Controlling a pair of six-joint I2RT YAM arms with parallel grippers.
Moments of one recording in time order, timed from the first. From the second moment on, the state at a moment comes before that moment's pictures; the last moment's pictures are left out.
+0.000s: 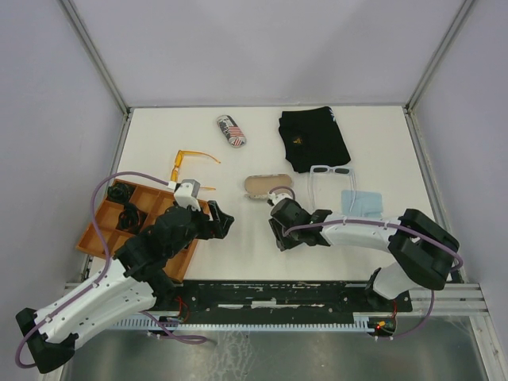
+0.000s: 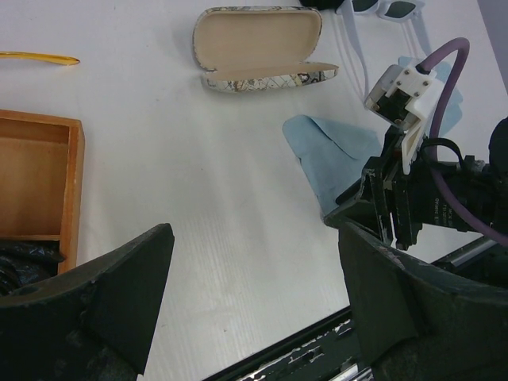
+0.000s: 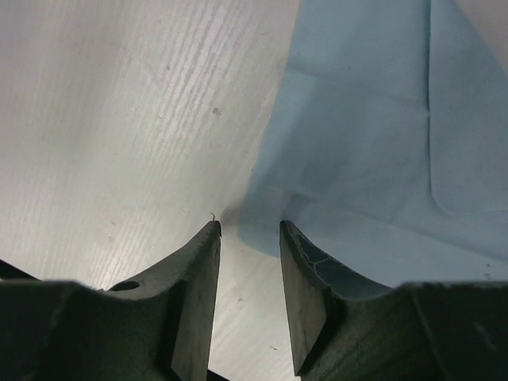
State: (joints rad) left arm -0.84 0.58 0.58 -0.46 -0.29 -0.63; right arm 0.97 1.51 0.75 -0.29 0.11 0.48
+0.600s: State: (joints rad) left arm -0.84 0.53 0.58 -0.51 -0.33 -0.64; right arm 1.20 1.61 0.85 -0.29 0.10 0.63
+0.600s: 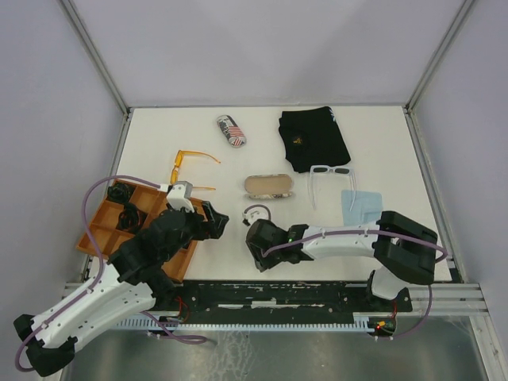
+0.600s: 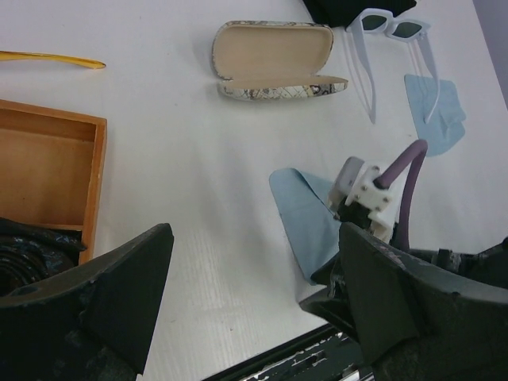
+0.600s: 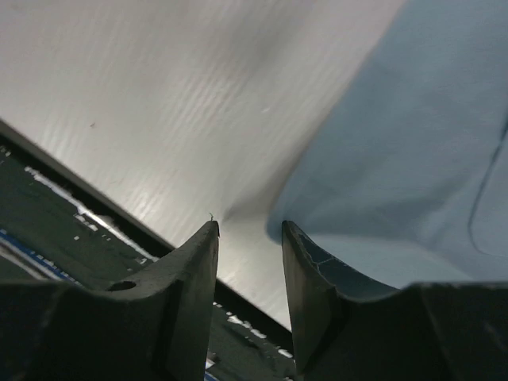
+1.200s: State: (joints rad) left arm -0.84 0.58 0.56 -0.48 -0.33 -0.66; right arm 1.11 1.34 0.87 -0.47 0.34 0.44
